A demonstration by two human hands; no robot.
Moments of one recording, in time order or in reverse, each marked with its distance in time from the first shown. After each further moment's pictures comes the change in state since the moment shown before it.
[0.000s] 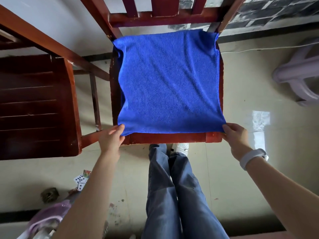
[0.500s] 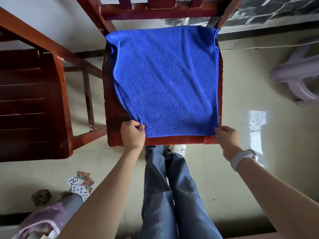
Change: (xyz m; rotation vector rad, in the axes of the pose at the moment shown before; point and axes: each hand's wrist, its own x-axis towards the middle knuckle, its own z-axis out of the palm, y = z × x) left_hand 0.002 -0.030 0.064 0.717 -0.013 0.614; right_hand 0.009 0.012 0.020 -0.080 -0.018 0.052
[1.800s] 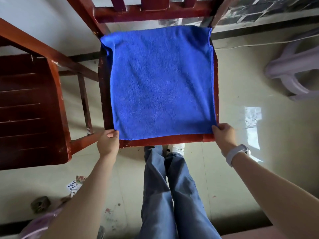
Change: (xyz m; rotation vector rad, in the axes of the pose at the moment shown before) left_hand 0.016 -0.059 -0.030 -0.233 0.012 -0.378; right_hand 0.000 0.003 0.004 -0.218 0.124 -0.086
